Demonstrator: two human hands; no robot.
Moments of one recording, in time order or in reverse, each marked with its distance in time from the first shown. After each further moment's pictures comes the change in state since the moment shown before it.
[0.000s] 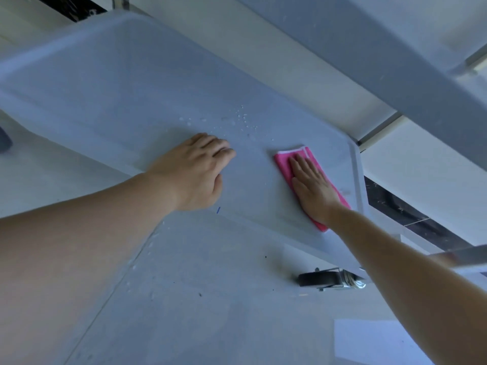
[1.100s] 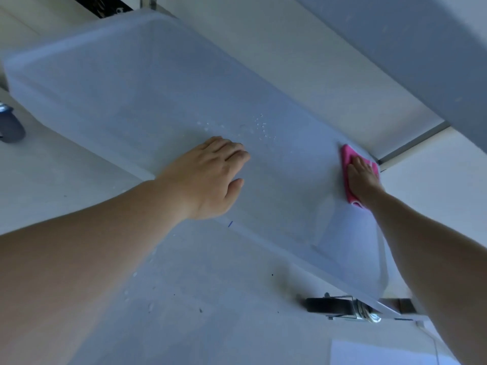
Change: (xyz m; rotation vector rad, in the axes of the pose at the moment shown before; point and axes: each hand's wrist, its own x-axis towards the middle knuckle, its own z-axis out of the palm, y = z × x) left_hand 0.001 -0.004 0.004 -0.107 0.039 -0.083; right_hand 0.087 0.114 -0.013 -0.016 0.030 0.390
